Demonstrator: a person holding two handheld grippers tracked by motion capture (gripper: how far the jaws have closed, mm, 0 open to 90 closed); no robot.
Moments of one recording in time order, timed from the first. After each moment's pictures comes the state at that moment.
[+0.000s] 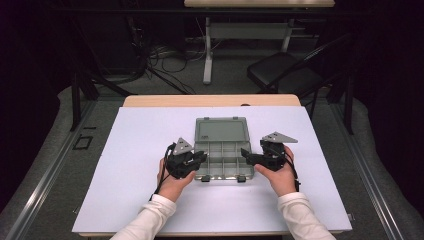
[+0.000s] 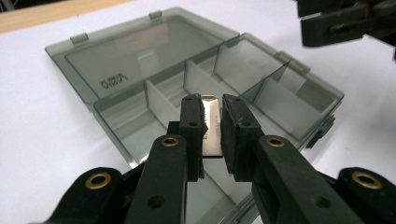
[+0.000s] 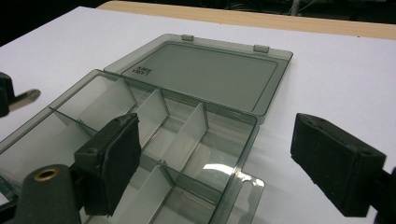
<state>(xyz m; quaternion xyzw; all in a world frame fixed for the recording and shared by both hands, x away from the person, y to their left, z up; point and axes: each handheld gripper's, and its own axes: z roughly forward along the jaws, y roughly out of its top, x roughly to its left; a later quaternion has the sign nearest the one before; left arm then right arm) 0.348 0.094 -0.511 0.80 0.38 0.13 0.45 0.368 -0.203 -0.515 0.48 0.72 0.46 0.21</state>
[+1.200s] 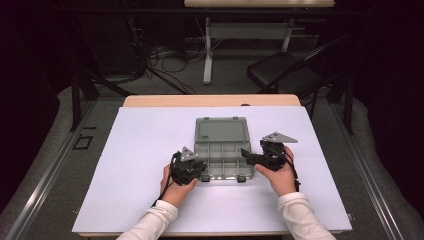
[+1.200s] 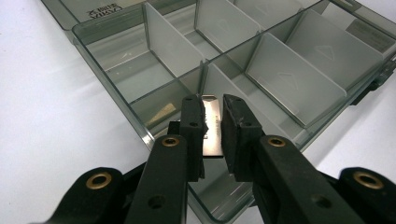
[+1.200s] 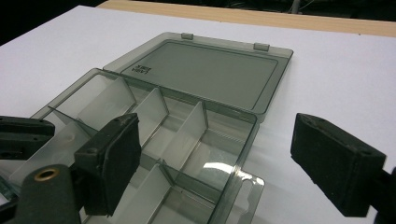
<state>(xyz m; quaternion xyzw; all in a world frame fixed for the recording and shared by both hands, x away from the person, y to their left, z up) 0.350 0.089 -0.546 0.82 0.40 0.12 0.40 0.369 -0.204 -0.516 0.48 0.72 0.46 0.21</state>
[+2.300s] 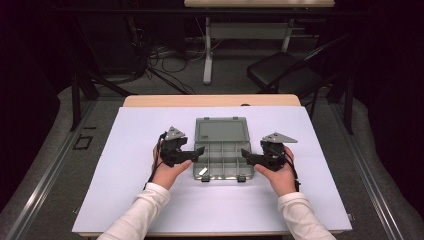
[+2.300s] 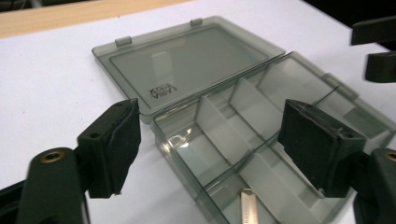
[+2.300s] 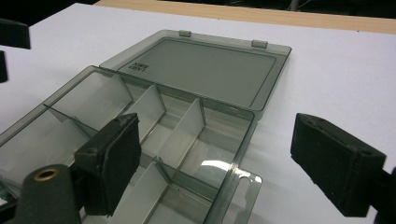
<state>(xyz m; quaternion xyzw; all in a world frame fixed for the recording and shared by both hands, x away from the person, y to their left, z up) 0.390 0.114 -0.507 0.78 0.42 0.13 0.44 0.370 -0.205 -0.518 0.48 0.72 0.45 0.21</state>
